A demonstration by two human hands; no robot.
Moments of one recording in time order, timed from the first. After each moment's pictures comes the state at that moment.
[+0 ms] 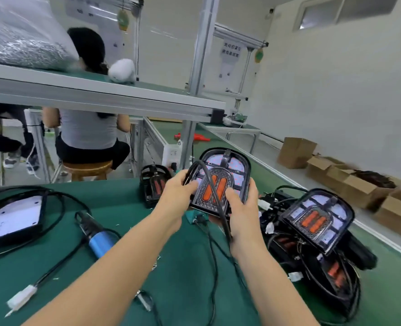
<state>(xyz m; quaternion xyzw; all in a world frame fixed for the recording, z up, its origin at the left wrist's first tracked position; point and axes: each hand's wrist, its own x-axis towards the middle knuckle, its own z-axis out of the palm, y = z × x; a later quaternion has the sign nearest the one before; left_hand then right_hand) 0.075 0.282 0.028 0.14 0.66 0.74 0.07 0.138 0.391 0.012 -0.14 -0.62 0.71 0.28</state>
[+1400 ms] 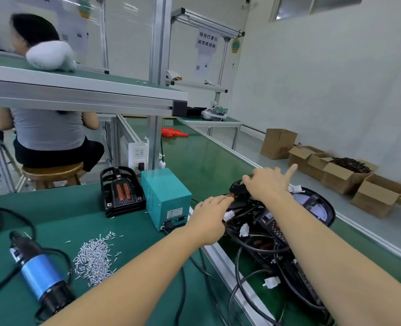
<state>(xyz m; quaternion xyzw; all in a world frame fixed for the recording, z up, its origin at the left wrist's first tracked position) 0.066 0.417 -0.012 0.44 0.87 0.23 0.01 0.078 0.578 0.053 -0.32 -0.94 -0.12 0.06</state>
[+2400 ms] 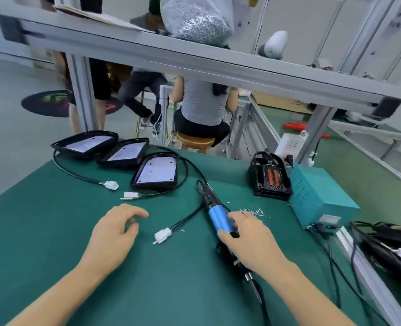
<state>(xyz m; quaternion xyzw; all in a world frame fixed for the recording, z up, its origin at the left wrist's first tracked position) 0.156 -0.012 -0.094 -0.05 0.87 0.44 -0.20 0.101 0.250 -0.055 0.11 -0.98 0.16 -0.02</state>
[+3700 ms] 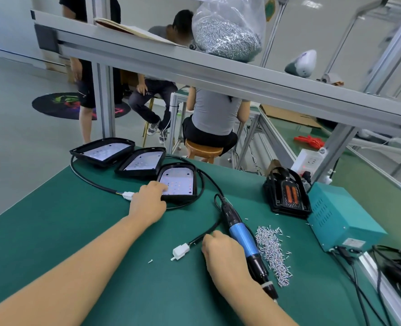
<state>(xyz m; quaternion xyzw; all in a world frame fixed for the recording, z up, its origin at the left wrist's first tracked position) 0.026 -0.048 -0.098 -0.11 0.96 0.24 -0.09 0.092 0.159 -0.093 0.20 -0.98 0.03 0.03</state>
